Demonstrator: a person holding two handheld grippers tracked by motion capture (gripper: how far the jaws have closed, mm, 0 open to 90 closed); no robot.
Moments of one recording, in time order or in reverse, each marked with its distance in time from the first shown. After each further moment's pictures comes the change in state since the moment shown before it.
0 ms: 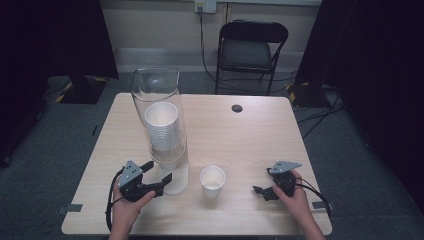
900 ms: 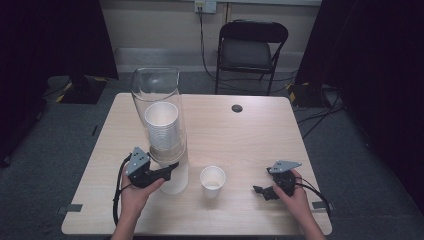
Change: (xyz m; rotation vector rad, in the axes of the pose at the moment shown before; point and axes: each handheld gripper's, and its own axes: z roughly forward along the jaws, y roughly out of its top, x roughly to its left) left arm -0.003 0.030 0.021 -0.067 -0.002 0.067; right arm -0.002 0.000 0.001 -0.003 0.003 -0.006
